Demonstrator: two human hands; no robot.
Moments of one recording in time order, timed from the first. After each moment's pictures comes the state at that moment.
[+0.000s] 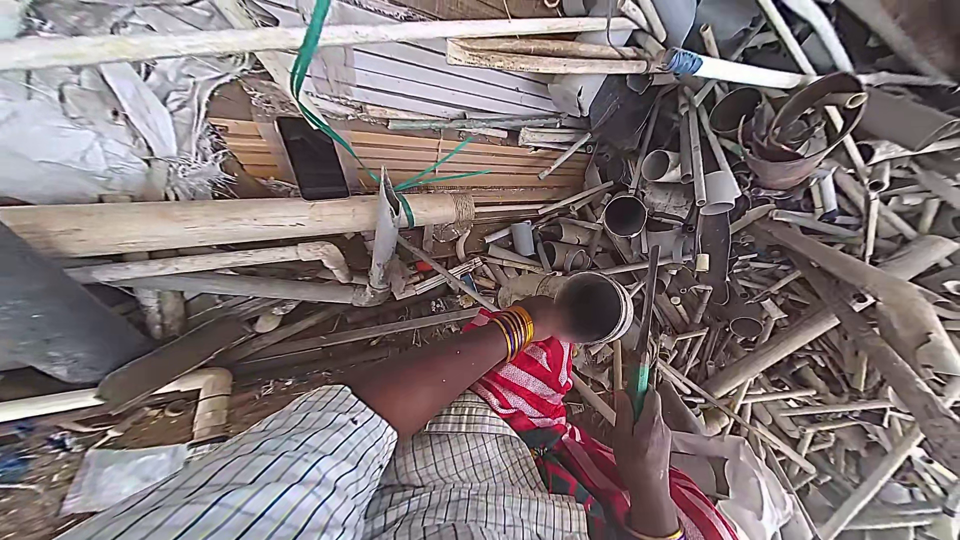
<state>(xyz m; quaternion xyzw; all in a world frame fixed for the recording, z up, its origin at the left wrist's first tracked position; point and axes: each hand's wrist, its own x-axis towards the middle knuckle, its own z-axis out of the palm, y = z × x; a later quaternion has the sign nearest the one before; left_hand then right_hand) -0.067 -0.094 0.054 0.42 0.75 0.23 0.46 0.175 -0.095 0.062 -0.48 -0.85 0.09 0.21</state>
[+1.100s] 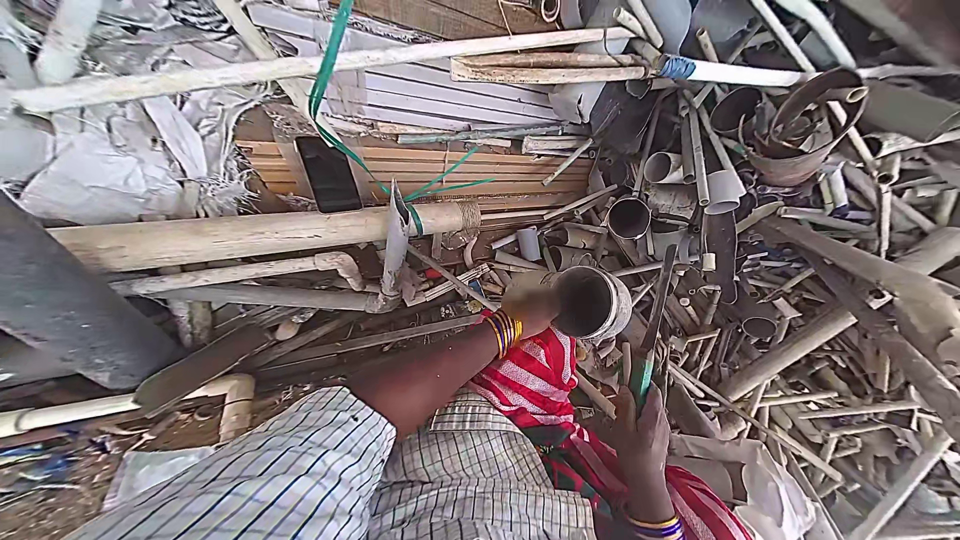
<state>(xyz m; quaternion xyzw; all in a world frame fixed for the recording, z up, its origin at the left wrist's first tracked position) -0.081 -0.102 0.022 0.41 0.72 0.38 0.41 0.172 -0.092 0.044 -0.46 -0.83 0.17 0.26</state>
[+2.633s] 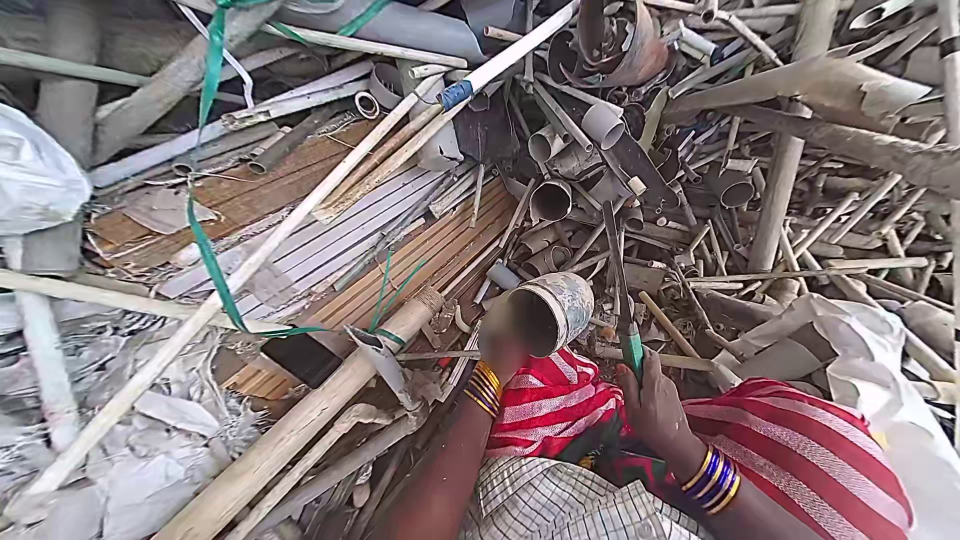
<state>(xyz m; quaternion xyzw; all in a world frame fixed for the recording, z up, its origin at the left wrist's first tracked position) -0.073 -0.116 0.030 0.45 0.74 0.39 0.30 0.167 -0.112 0.022 -0.47 -0.78 0.19 0.36</state>
